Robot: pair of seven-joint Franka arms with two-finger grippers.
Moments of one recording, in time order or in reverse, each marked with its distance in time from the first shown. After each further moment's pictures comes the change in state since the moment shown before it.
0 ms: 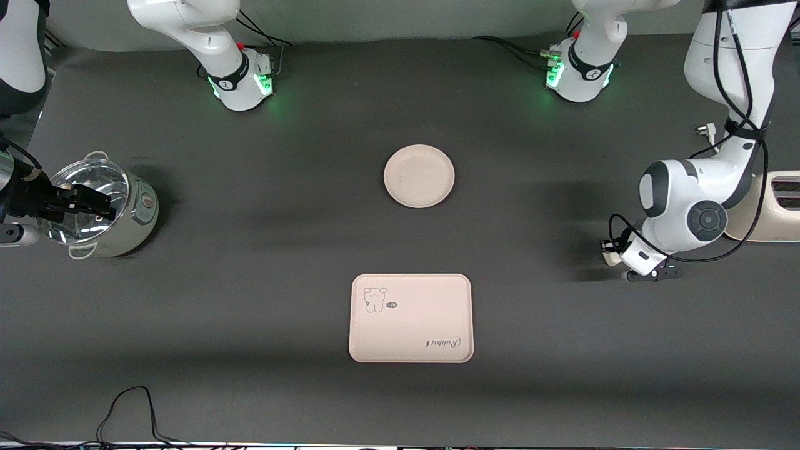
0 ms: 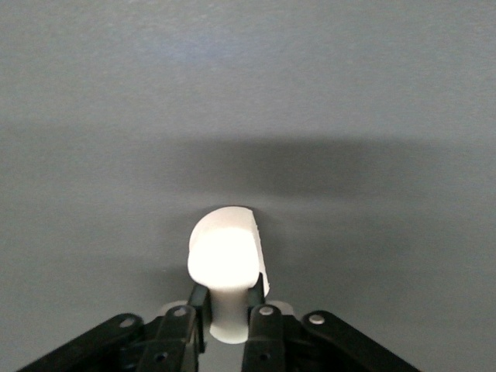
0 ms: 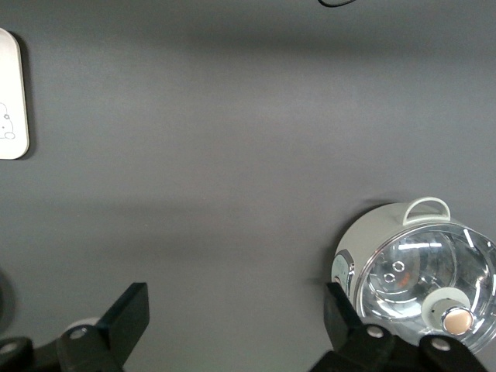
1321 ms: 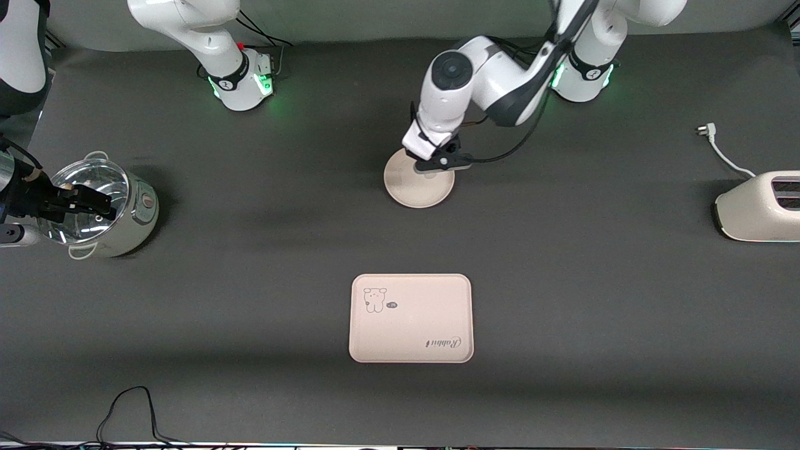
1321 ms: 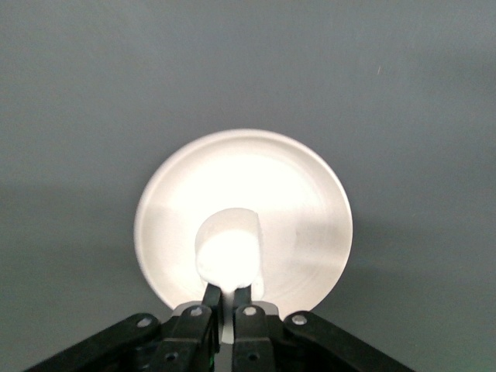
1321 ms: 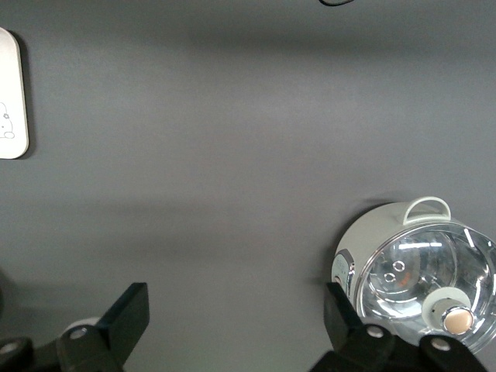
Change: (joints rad) left arm -0.740 -0.173 -0.188 0.010 -0.111 -0.035 -0.940; right arm 0.000 0.000 0.000 -0.002 0.000 0.000 0.000
